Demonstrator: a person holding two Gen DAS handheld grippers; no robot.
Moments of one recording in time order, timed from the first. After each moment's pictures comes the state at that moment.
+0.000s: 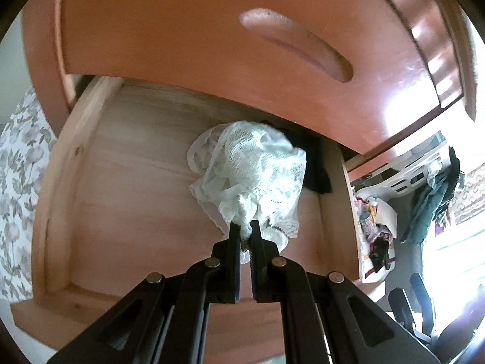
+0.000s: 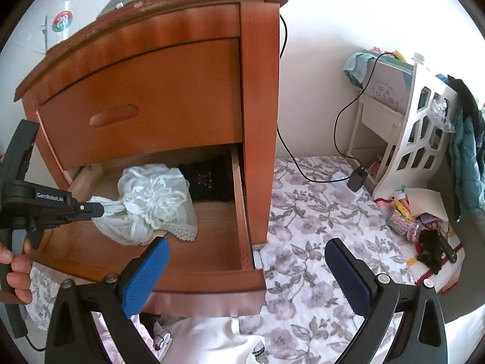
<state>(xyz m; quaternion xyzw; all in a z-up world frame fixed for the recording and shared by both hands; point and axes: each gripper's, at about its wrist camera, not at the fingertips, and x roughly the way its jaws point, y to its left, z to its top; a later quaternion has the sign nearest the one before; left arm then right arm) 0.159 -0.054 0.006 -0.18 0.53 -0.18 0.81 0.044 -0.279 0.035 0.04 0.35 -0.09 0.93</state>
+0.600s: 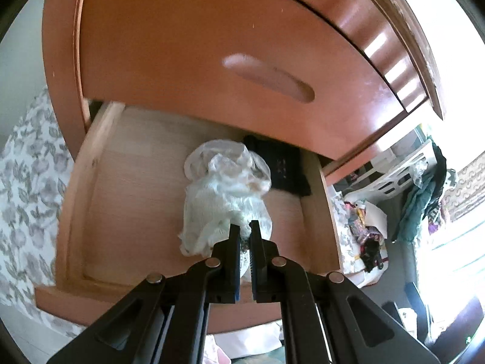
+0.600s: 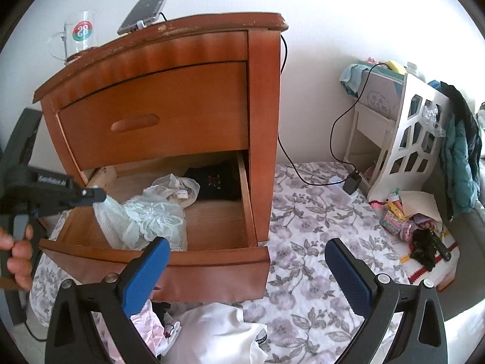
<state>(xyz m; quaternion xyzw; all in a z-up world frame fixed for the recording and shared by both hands) 0.143 -0.038 0.047 -0.17 0.50 -0.20 0.82 0.008 -0.263 0.061 0.04 0.33 -0.09 0.94</state>
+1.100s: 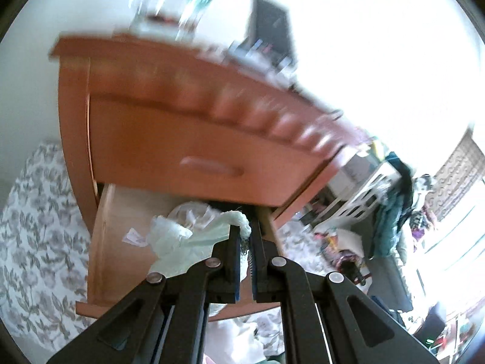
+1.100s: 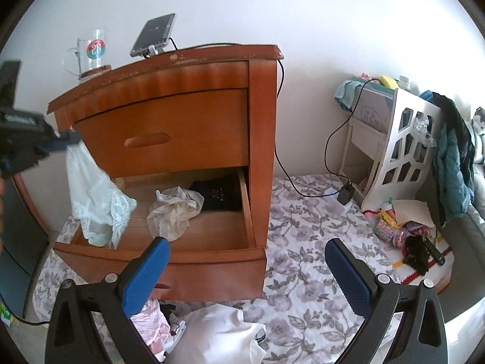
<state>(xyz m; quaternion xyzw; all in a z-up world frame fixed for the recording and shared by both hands) 0.082 -0.008 0.164 -0.17 0.37 -0.25 0.88 -0.021 -0.254 0.086 0.03 0.30 -0.09 0.95</state>
